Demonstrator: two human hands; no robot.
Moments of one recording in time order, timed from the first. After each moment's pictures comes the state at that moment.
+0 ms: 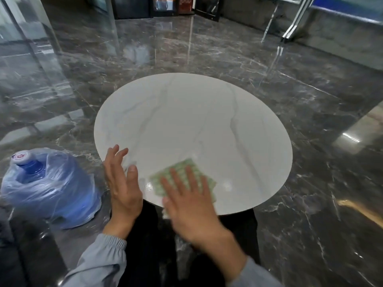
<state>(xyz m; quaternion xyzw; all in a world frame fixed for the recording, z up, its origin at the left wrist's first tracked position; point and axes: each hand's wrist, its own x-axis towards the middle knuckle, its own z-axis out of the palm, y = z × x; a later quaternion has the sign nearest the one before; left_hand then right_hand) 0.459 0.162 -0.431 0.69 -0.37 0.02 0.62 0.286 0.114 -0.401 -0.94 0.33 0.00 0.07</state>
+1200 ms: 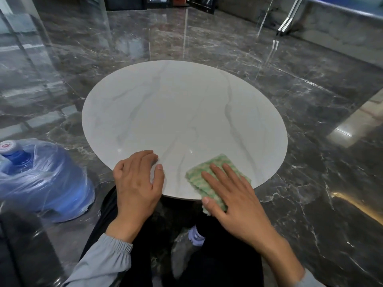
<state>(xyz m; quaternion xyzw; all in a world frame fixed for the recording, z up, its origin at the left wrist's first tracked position) 0.416 0.167 -0.440 0.76 -0.51 0.15 0.37 0.167 0.093 -0.395 -0.92 0.37 -0.07 0.12</state>
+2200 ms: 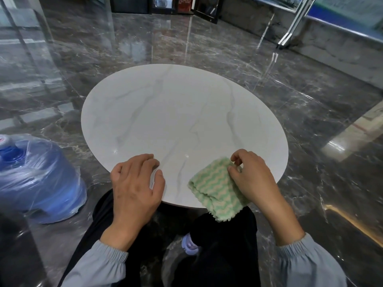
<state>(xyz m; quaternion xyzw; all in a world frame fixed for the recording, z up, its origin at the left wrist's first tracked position) 0.418 0.164 -0.446 0.76 -0.50 0.17 0.38 0.185 0.017 -0.357 -0.83 0.52 -0.13 0.13</state>
